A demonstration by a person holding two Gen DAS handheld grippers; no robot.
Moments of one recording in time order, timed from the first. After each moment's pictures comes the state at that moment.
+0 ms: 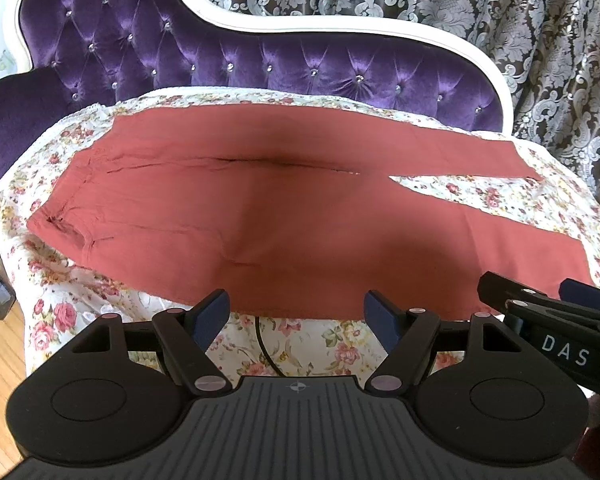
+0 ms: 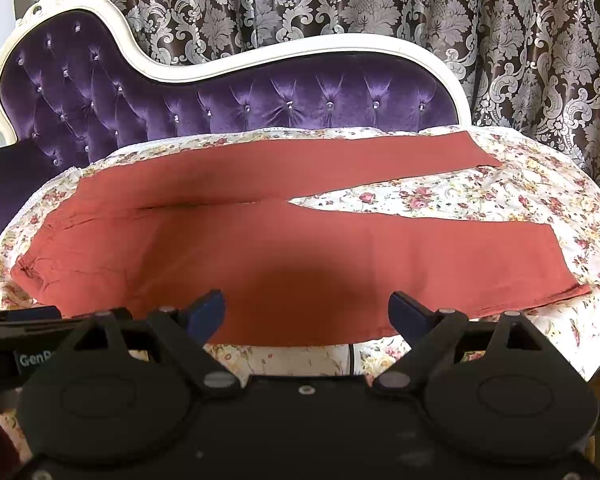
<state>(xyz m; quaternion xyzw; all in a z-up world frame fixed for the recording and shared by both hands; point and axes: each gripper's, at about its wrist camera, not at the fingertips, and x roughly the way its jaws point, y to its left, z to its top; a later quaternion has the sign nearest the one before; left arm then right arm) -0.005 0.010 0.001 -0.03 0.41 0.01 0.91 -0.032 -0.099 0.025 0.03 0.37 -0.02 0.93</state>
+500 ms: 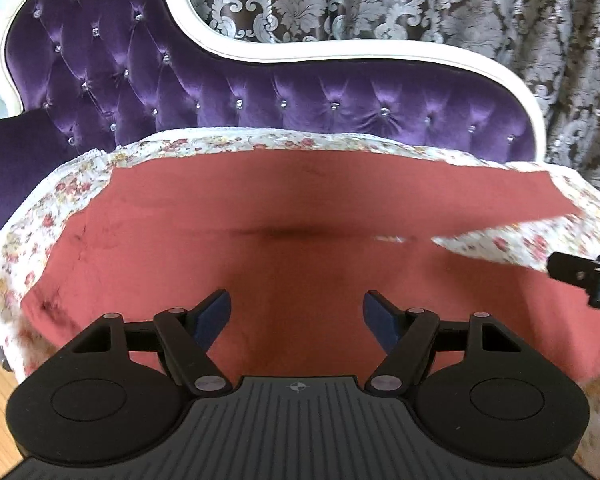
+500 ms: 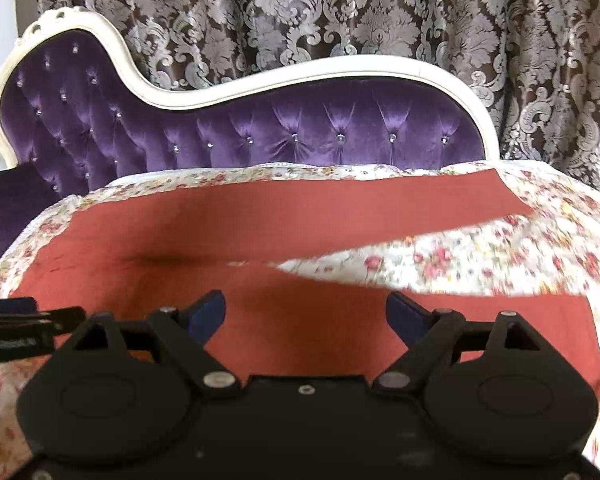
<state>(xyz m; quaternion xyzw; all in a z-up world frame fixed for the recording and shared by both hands) 0.092 0.030 -0.003 0.00 0.38 0.03 0.92 0.074 -0.148 0.026 0.03 0.34 0.02 0.94</state>
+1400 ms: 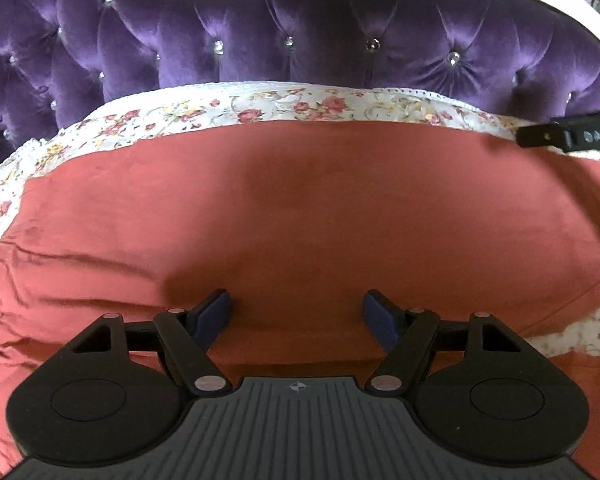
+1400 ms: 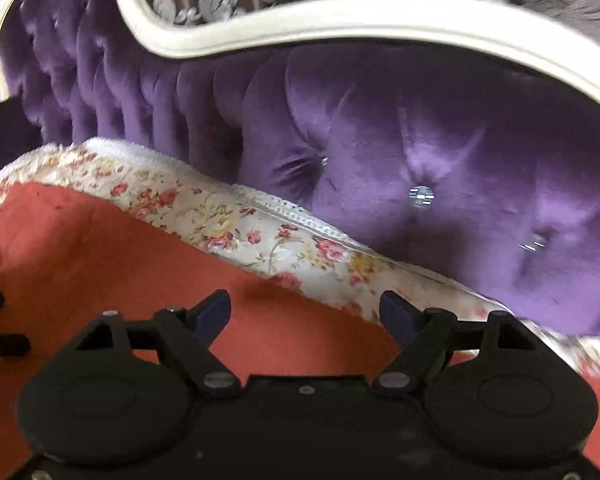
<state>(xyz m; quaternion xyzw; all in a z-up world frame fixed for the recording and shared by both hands) 0.275 0.053 -0.091 0.02 0.46 0.04 0.89 0.449 -0.179 -0.067 -0.08 0.38 0.21 0.90</state>
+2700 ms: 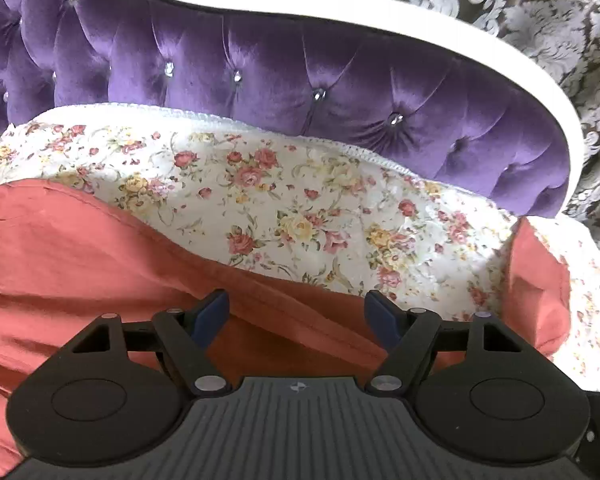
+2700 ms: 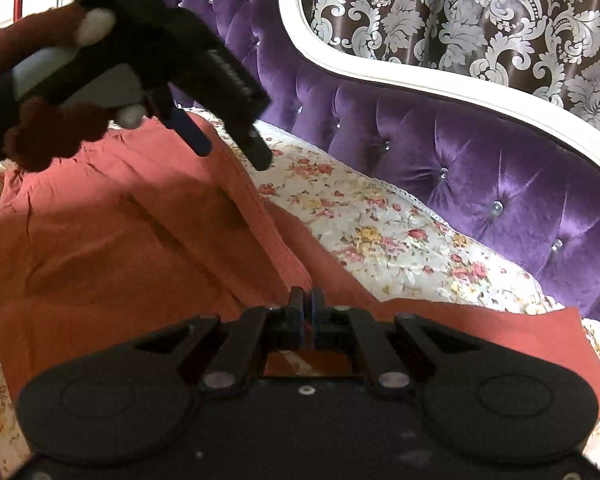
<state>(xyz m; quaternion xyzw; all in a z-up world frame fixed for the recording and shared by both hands) 0.318 0.046 -0.032 -0.09 0.47 -0.03 0.88 0.227 -0.140 -0.050 -0.16 0.31 0.28 0.90</state>
